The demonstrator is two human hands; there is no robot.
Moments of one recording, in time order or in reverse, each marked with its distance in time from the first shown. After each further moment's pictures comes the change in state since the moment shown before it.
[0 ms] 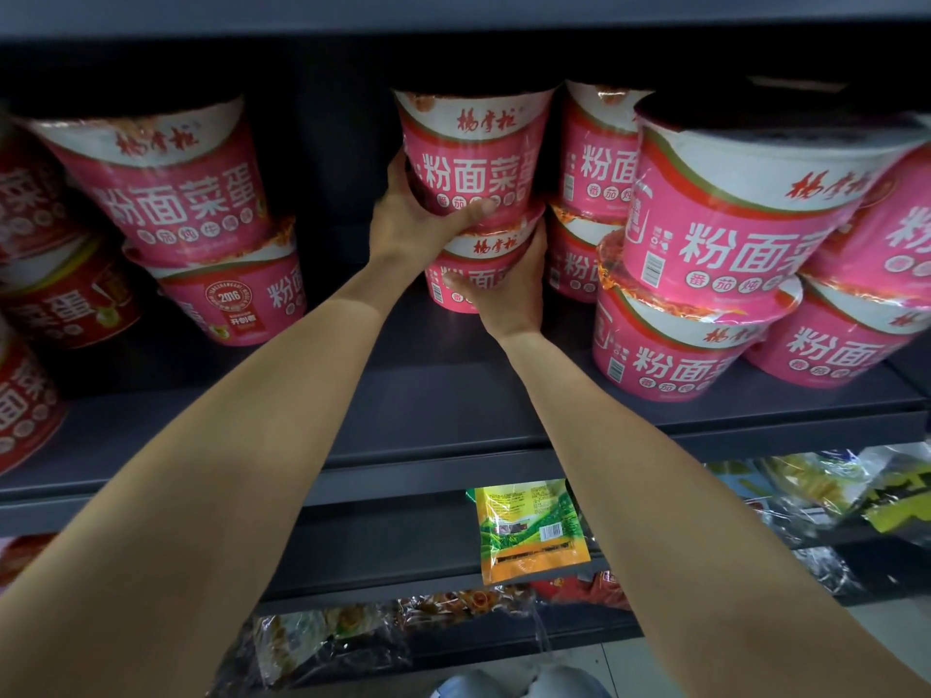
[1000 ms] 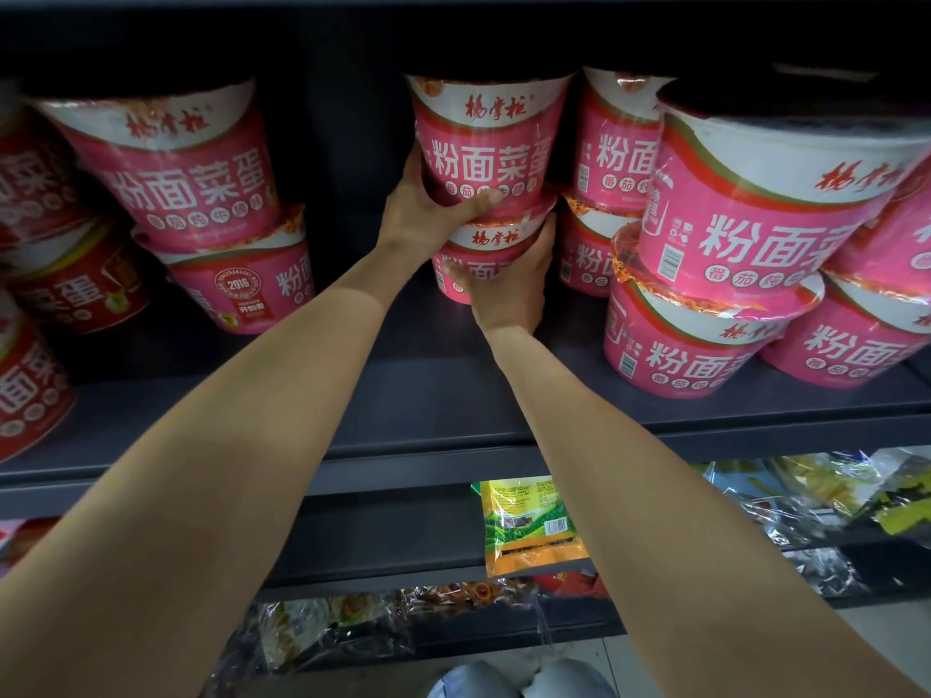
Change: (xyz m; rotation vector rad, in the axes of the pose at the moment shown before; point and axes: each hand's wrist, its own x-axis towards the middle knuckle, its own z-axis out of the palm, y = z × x) left_hand 0.005 -0.005 -0.003 -0.052 -0.097 -0.022; right_hand -0.015 -0.014 0.015 -0.167 0.143 0.082
